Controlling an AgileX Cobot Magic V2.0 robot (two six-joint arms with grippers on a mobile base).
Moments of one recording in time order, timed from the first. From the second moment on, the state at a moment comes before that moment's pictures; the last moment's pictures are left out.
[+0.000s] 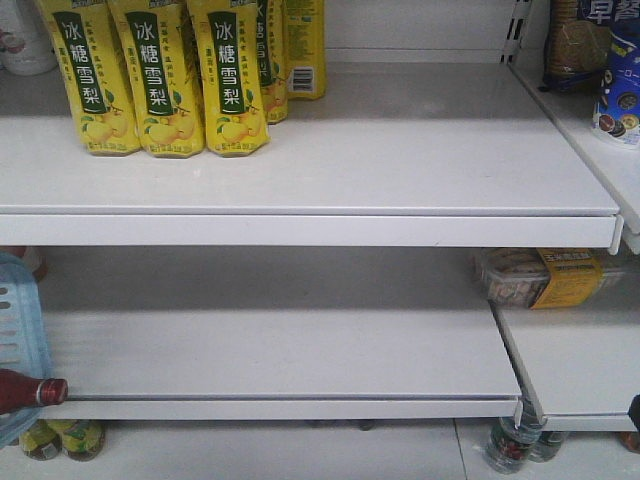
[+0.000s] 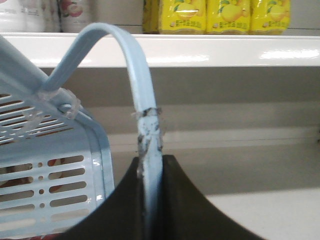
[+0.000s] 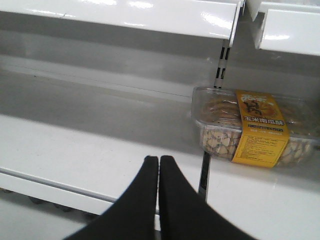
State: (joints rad) left arm -0.08 0.00 0.04 0.21 0.02 -0.30; right arm 0.30 0.16 -0.16 -0.21 0.32 0.18
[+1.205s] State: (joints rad) left arm 0.00 0.00 0.04 0.11 0.13 -0.24; right arm 0.30 0.16 -0.16 -0.21 0.32 0.18
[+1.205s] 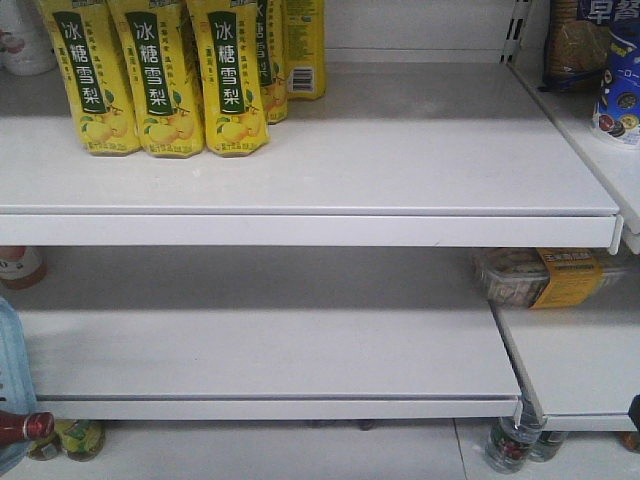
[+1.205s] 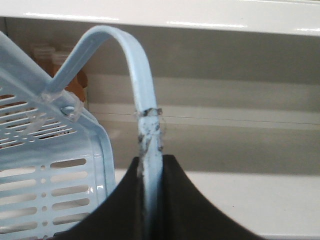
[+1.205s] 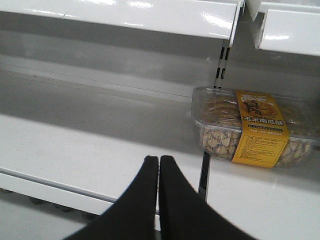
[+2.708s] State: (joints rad) left arm 0.00 0.00 0.04 0.11 0.13 -0.24; right arm 0.11 0.16 -0.16 -0.04 0.29 0.05
